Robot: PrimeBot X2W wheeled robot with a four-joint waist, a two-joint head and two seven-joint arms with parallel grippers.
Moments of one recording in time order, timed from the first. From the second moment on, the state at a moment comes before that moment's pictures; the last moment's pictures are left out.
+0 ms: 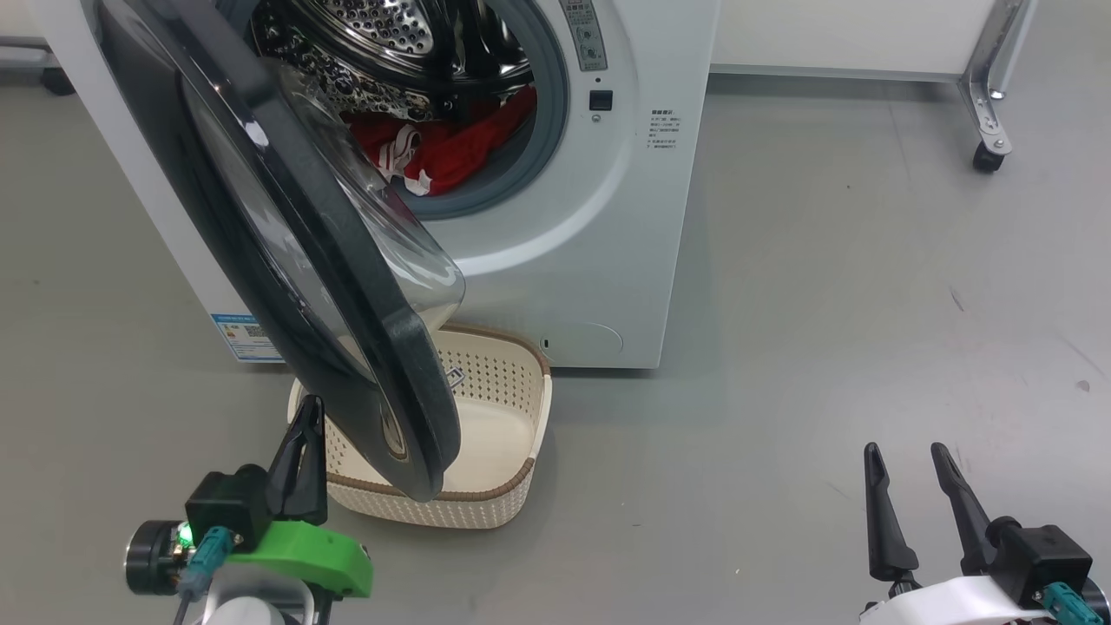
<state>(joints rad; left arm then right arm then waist) -0.10 0.04 -0.20 0.28 -0.30 0.04 -0.25 0.20 -0.20 0.25 -0.02 0.46 -0.13 -0.25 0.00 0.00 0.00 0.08</state>
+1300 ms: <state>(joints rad) -0.41 0.04 -0.30 -0.03 -0.32 -0.05 -0.13 0.20 -0.15 0.23 -0.02 0.45 -0.10 -0.25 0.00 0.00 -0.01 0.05</state>
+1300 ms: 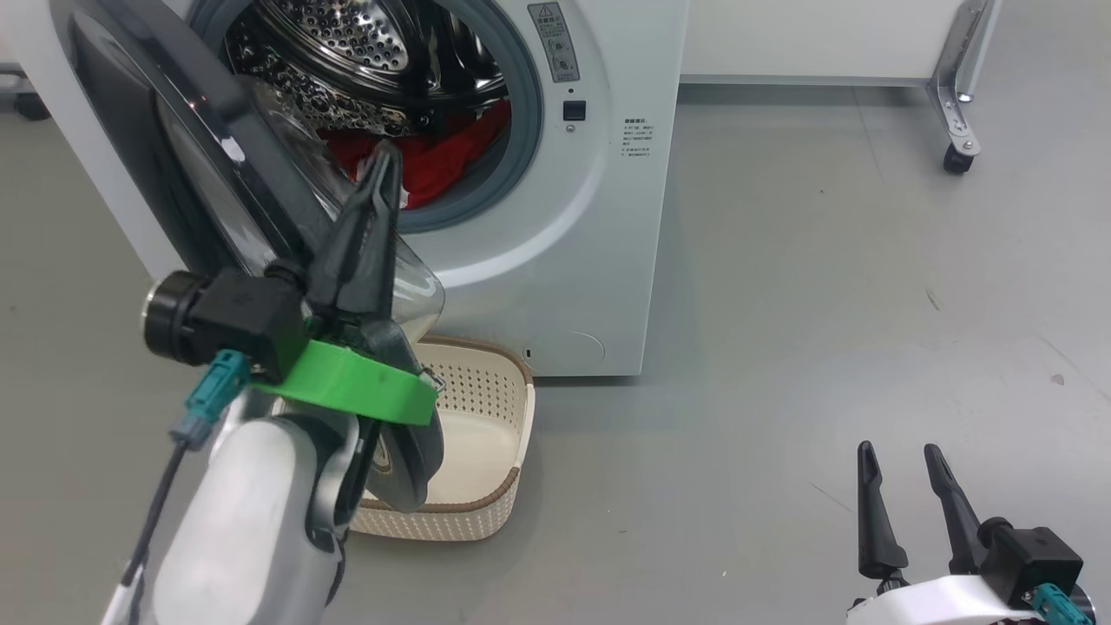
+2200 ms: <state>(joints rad) -0.23 0.04 -0.43 0.19 -0.42 -0.03 0.06 0.20 -0.12 0.21 0.00 0.44 -0.08 -0.25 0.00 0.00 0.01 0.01</state>
